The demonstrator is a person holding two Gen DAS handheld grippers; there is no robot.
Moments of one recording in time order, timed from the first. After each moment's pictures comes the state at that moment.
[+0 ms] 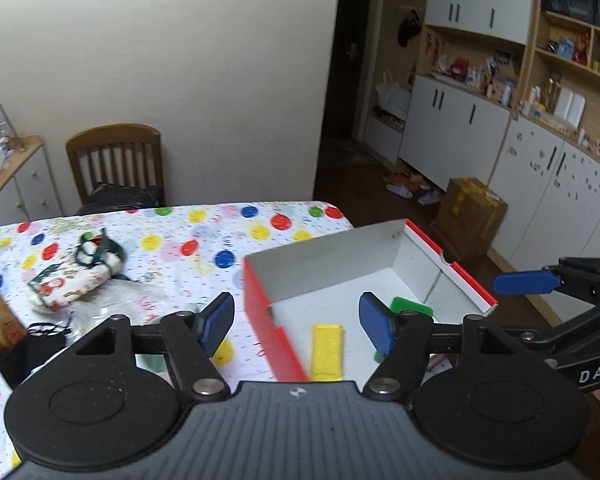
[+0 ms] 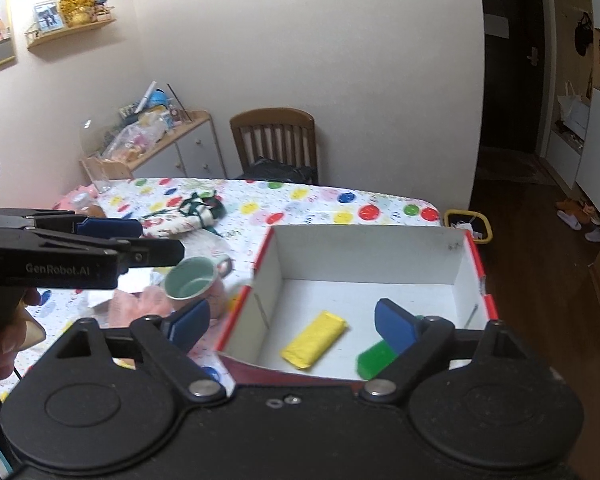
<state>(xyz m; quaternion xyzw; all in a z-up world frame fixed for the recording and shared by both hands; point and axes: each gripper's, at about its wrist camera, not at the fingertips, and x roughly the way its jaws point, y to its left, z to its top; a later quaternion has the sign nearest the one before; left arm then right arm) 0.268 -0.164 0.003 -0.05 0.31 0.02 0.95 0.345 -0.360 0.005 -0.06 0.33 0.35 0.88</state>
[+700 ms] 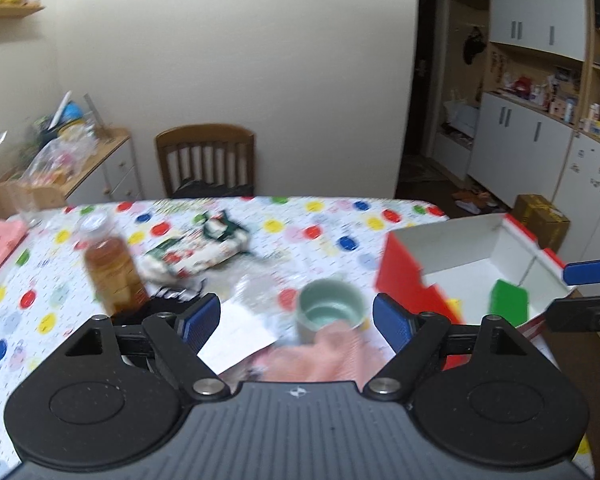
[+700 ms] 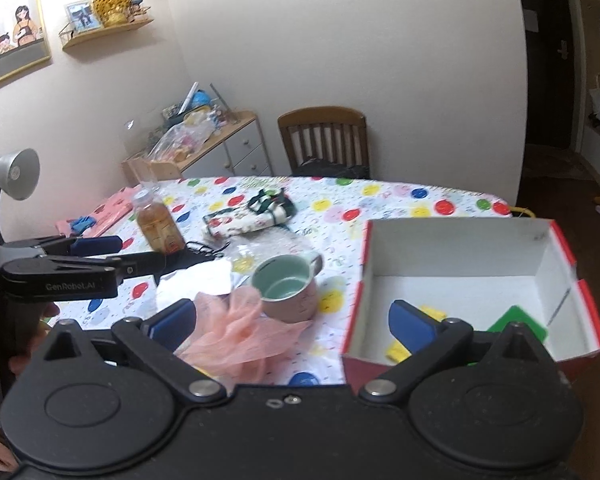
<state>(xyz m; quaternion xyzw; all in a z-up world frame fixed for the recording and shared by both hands) 0.184 -0.056 -0.023 -0.04 0.29 0.12 0.95 0.297 -0.288 -0.006 -0.03 0.33 0.40 0.85</state>
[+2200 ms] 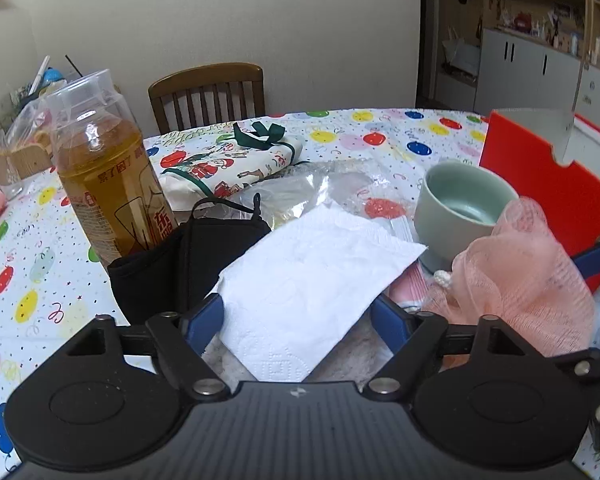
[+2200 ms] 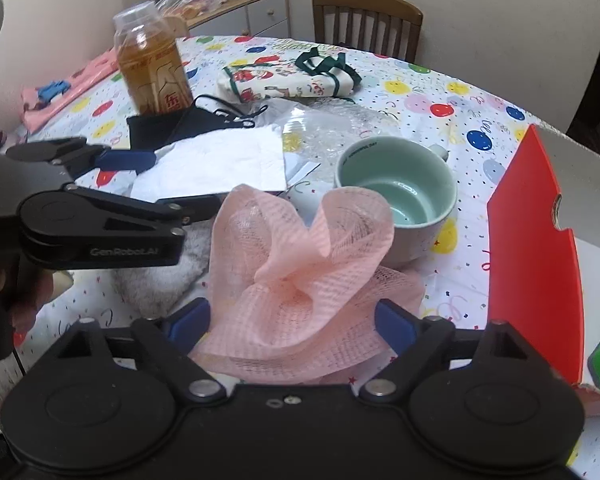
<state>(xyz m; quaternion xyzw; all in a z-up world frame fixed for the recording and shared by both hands) 0.228 0.049 -0.151 0.00 0.36 0.09 0.93 0.302 -0.118 -0.124 -0.17 0.44 0.38 0.80</state>
